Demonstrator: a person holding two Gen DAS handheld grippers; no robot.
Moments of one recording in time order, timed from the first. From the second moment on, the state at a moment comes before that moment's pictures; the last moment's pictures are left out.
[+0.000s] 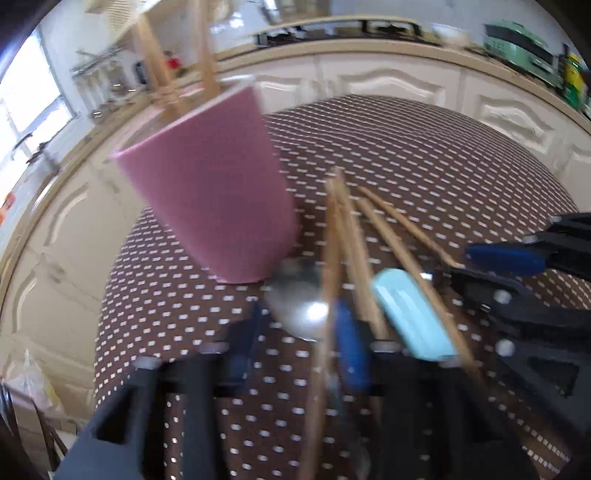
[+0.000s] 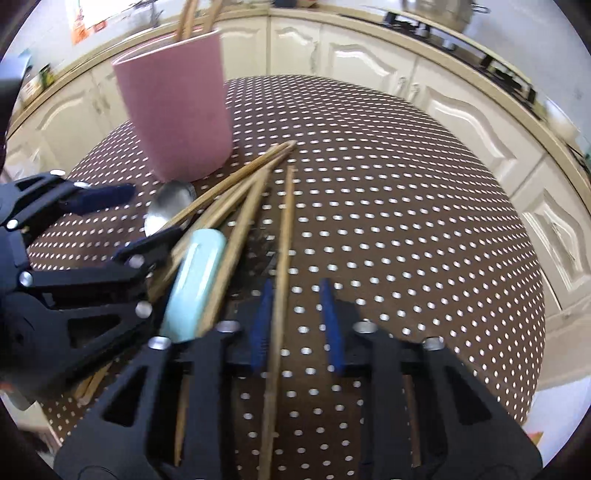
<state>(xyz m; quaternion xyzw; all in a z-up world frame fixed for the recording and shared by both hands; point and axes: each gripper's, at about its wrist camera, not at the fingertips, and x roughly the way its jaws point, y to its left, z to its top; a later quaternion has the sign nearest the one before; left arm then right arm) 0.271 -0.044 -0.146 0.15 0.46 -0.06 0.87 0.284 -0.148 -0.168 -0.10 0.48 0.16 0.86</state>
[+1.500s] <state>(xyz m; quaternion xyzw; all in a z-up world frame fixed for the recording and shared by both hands) 0.207 0.071 -0.033 -0.09 0.19 -0.06 0.98 0.235 -0.177 -0.034 0.12 0.23 0.21 0.94</state>
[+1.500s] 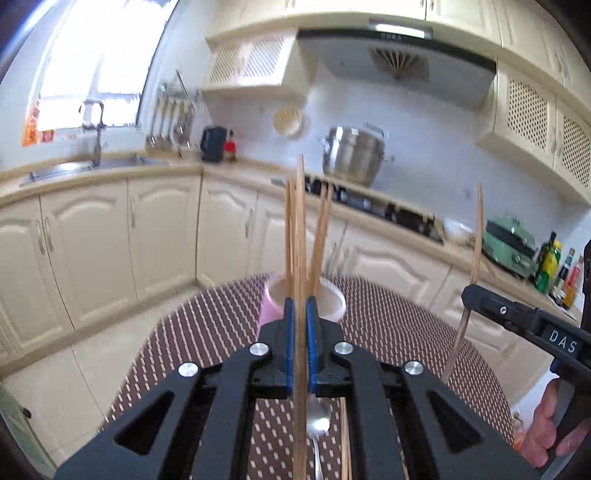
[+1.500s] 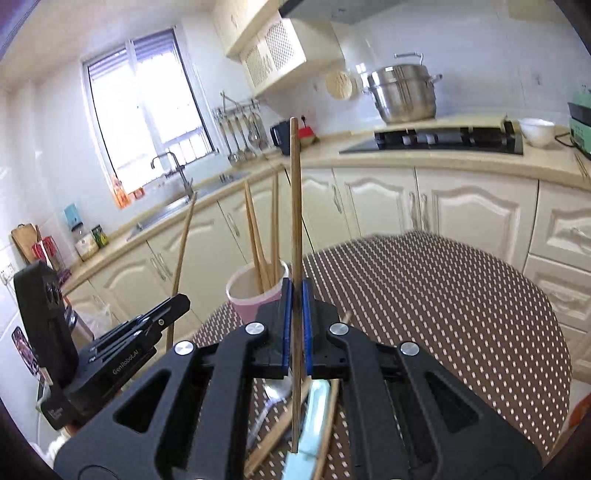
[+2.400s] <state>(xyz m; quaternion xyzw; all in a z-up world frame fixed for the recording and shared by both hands) 0.321 0.070 0.004 -0.12 0.04 0.02 0.99 0.355 -0.152 0.015 0.15 0.16 0.25 0.94</state>
